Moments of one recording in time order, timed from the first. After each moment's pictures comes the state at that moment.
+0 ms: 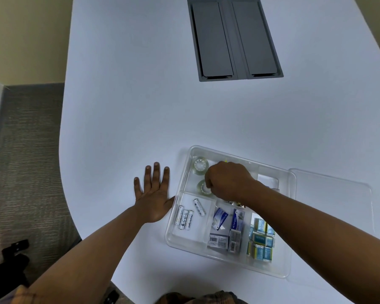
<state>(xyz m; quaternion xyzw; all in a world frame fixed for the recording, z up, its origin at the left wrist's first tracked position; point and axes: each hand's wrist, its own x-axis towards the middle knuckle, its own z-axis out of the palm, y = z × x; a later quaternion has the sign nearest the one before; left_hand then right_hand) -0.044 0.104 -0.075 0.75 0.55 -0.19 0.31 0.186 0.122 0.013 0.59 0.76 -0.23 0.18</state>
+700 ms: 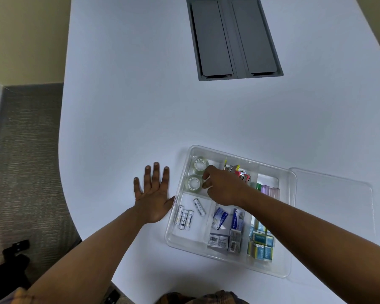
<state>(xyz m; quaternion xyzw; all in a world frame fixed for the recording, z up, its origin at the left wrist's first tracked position) -0.044 0.104 -0.075 0.75 0.55 -0.18 0.32 0.185 0.108 0.003 0.64 0.62 -0.45 0.08</state>
